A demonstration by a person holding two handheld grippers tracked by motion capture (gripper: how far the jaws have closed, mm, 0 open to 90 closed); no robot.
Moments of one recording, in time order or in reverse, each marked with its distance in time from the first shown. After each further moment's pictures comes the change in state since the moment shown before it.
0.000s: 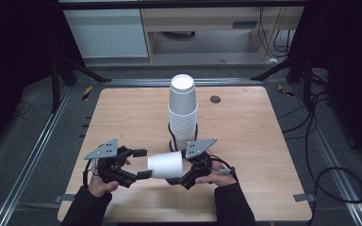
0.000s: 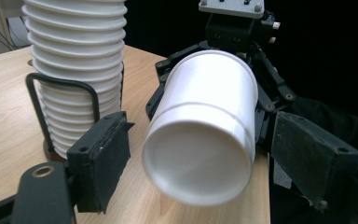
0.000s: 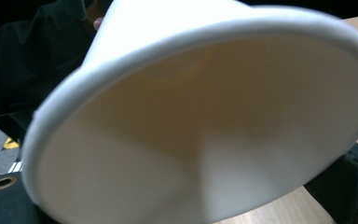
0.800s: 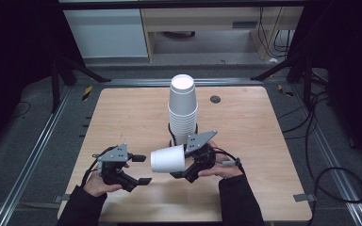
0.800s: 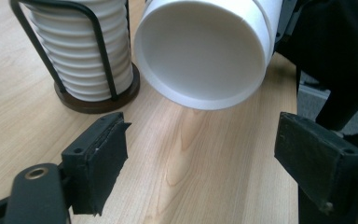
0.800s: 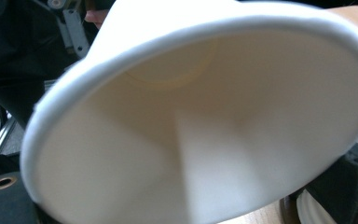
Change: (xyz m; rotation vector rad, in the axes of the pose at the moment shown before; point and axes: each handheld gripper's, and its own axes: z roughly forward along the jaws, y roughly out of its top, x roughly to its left) left arm 0.002 -0.012 0.016 0.298 0.046 0.067; right arm -0.008 0.018 -0.011 0.124 -0.055 -0.059
